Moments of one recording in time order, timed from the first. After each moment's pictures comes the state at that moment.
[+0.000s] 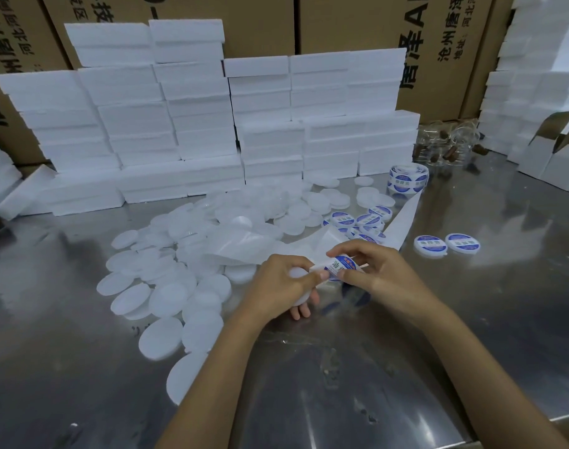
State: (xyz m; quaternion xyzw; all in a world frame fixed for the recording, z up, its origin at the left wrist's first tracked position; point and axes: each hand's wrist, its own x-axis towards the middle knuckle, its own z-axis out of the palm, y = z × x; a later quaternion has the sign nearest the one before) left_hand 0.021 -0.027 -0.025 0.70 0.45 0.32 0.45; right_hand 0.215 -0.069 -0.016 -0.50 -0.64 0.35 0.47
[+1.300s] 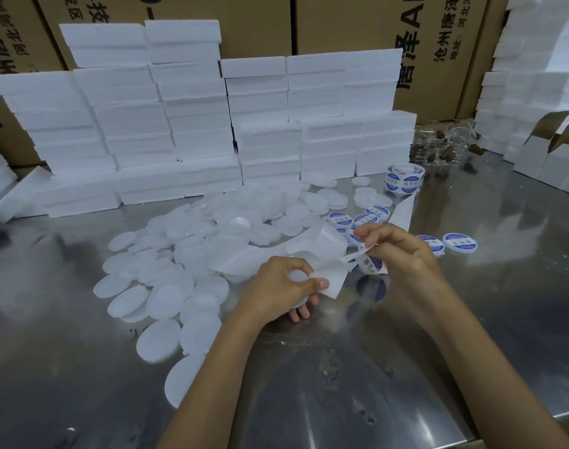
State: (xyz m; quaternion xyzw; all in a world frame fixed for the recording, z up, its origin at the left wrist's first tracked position) left_hand 0.019 -0.027 -0.024 0.70 0.46 0.29 0.46; right_hand 0.229 -0.071 -0.012 -0.41 -0.51 0.41 0.63
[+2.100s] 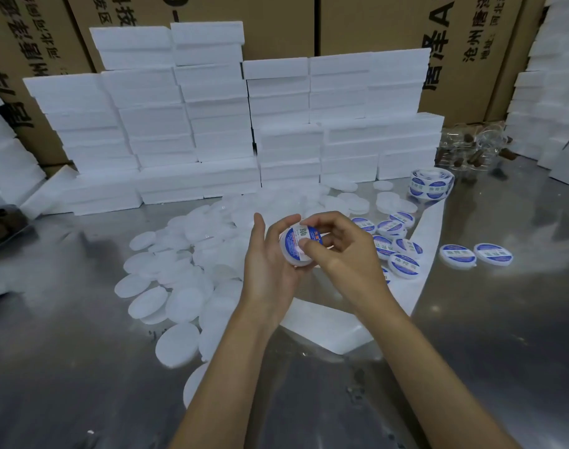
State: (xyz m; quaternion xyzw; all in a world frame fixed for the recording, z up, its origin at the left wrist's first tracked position) left_hand 0.006 -0.027 0.010 0.34 0.25 0.55 0.72; right_hand 0.123 -0.044 0.013 -0.41 -0.56 0.34 0.63
